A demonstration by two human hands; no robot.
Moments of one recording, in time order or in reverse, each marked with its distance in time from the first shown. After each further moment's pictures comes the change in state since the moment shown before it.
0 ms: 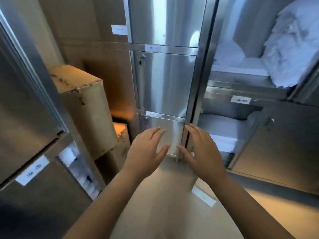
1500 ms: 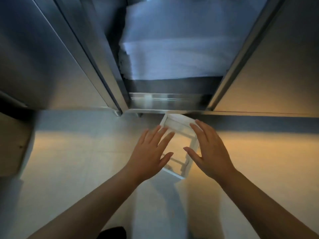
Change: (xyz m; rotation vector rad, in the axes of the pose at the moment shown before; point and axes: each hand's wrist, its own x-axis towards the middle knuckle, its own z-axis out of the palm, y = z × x) left_hand 0.082 0.005 0.857 0.003 -0.446 0.371; right_hand -0.112 0.684 0.456 -0.052 -0.270 0.362
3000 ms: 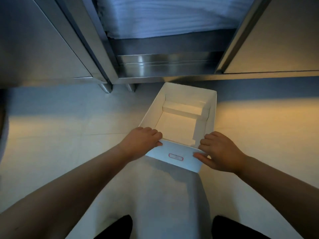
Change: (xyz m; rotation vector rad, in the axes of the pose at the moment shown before) left_hand -0.030 -0.067 0.121 0.063 -0.291 0.296; right_hand -0.053 0.080 0.127 -0.191 -0.093 -0.542
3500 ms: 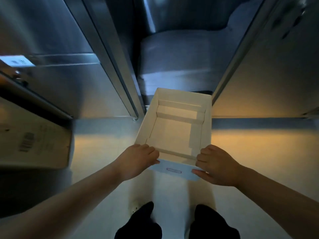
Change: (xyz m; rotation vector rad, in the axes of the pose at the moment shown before) left_hand -0.134 0.067 -0.394 0.038 0.128 0.068; right_hand 0.049 -0.114 -0.372 -0.053 0.027 -0.172
